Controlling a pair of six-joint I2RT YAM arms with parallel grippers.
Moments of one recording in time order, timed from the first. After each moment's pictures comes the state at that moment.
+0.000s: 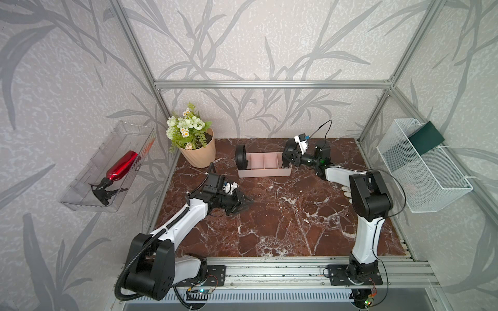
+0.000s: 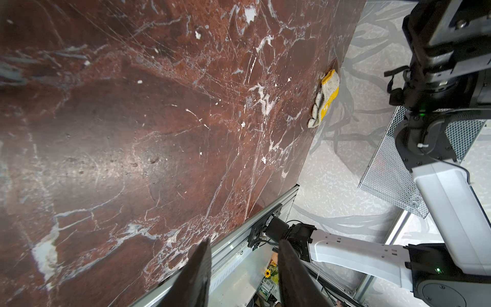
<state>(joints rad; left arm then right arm) -0.26 1.24 0.72 -0.46 0.79 -0.87 0.27 1.97 1.21 0.52 -0.90 0.29</state>
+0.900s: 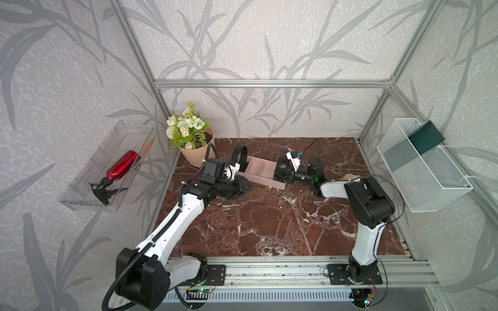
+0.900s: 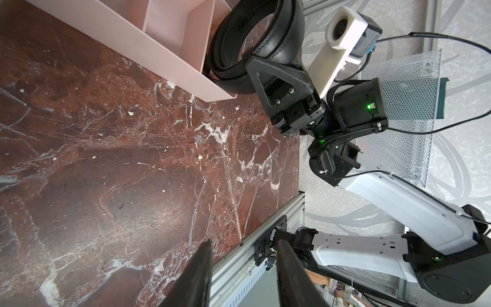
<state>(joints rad) -0.32 1.21 0.98 -0.58 0.68 -0.73 0.36 1.96 0.96 0.76 -0.84 0.33</state>
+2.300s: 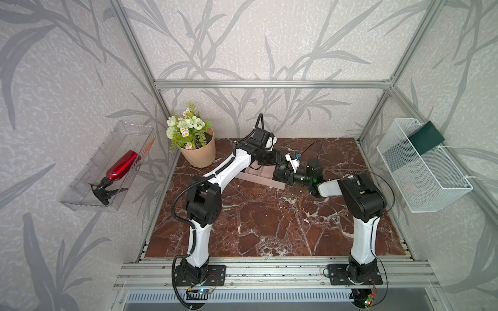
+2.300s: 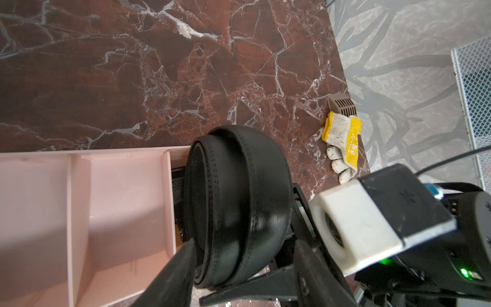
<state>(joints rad) -0.52 2.07 1.88 -0.67 0.38 -0.39 0.35 2.06 1.00 0.85 -0.94 0.40</state>
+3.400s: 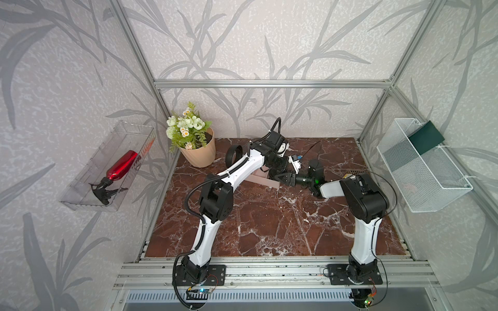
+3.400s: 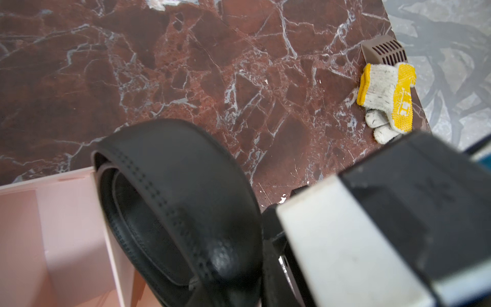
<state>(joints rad) -0.61 2.20 2.04 -0.82 0.25 -0.23 0.33 2.01 0.93 0.81 -0.96 0.52</state>
